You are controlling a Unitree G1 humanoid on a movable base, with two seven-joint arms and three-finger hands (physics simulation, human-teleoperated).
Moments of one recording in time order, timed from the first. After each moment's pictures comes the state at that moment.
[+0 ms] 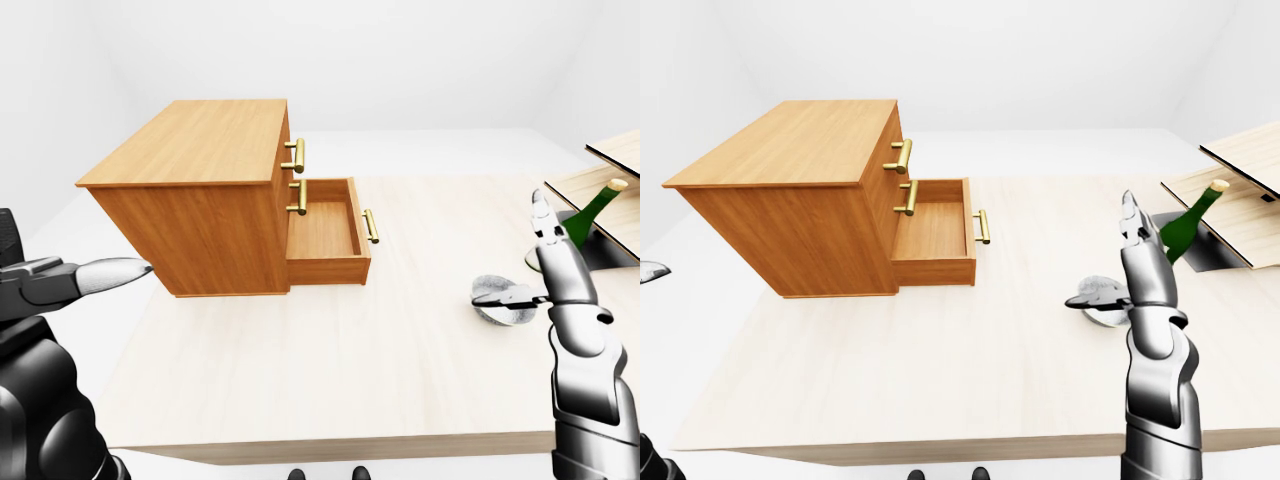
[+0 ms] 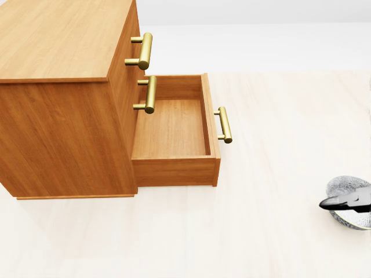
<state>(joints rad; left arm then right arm) -0.22 0.33 0.52 -0.79 -0.49 0.09 0.08 -0.12 -0.35 -0.41 -0.15 -0.52 0.08 0.17</state>
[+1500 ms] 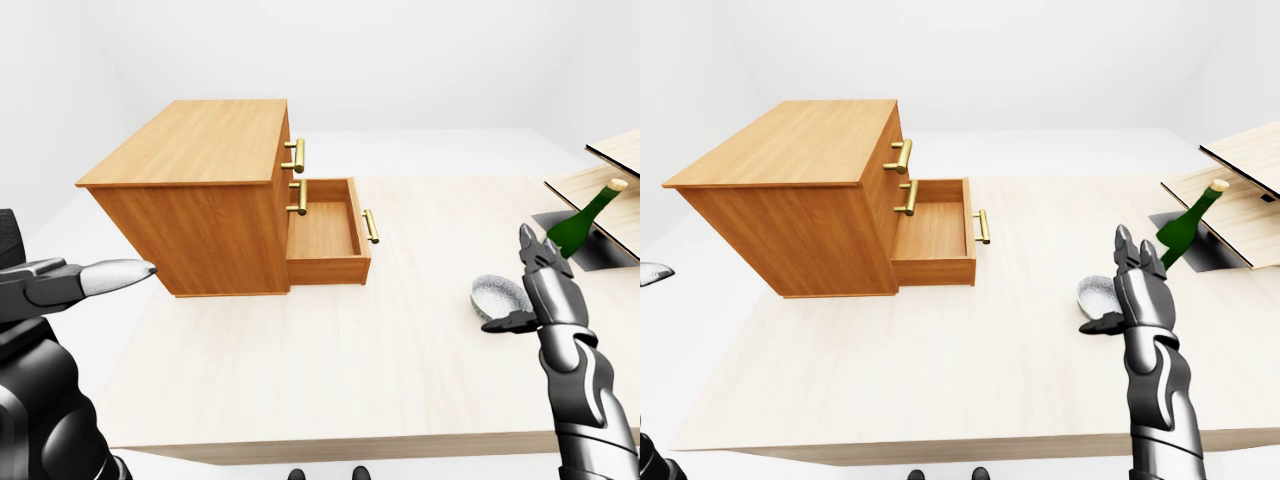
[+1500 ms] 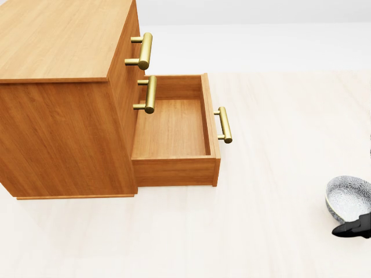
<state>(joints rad) -0.22 0.33 0.52 -0.79 -0.47 0.09 0.07 -0.07 -0.38 -0.40 0.10 -0.75 -0.09 0.03</state>
